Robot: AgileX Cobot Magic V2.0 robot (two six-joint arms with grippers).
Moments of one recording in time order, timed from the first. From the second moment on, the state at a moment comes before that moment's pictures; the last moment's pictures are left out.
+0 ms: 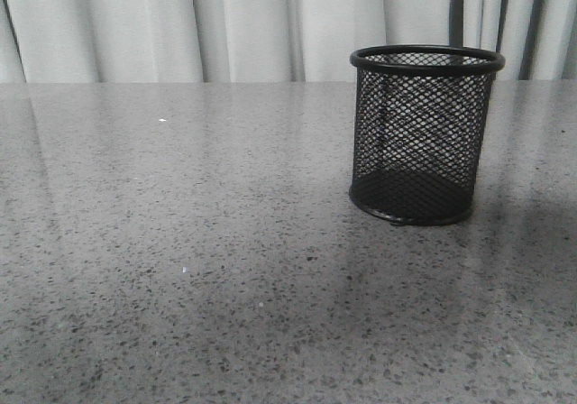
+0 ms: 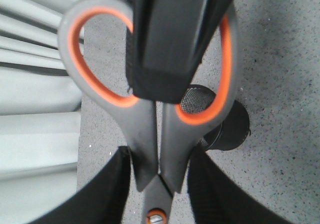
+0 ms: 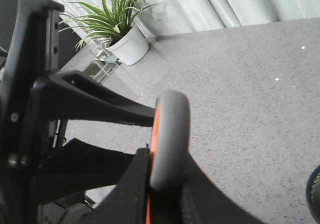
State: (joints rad) left arm -1.22 1.44 -1.78 0.32 1.14 0.57; right arm 0.06 0.84 -0.97 1.26 0.98 -0.67
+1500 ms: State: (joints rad) left arm -0.45 1.02 -1.79 0.28 1.20 0.18; right arm 0.06 1.09 -1.41 0.49 1.27 -0.34
